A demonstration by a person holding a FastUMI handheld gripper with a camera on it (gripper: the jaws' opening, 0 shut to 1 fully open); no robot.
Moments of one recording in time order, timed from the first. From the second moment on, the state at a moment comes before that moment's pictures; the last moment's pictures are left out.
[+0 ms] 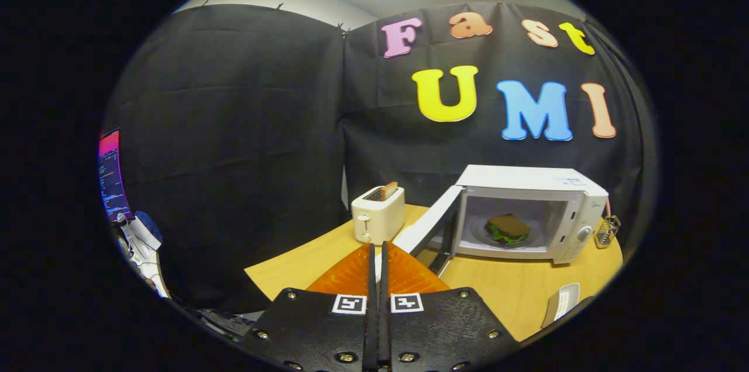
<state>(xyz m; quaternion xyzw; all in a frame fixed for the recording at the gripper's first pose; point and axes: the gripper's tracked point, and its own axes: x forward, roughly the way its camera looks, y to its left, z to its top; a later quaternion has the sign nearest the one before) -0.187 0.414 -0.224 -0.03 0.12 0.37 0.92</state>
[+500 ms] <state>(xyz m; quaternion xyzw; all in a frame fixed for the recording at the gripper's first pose) -0.191 0.452 -0.292 -0.04 0.19 0.39 0.90</state>
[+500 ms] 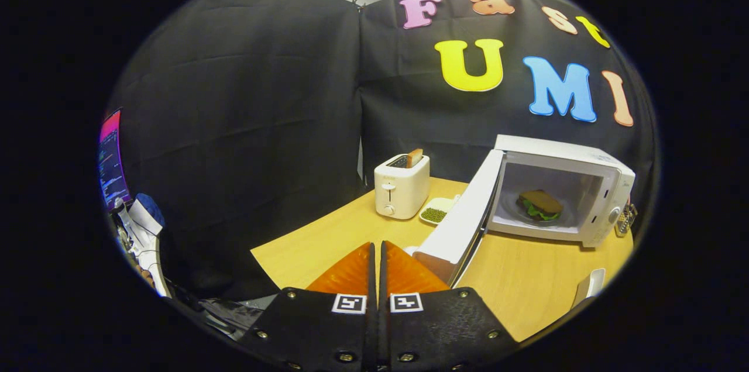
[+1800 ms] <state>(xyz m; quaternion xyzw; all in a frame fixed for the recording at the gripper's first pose) -0.062 0.200 -0.269 -0.04 0.17 0.15 0.97</state>
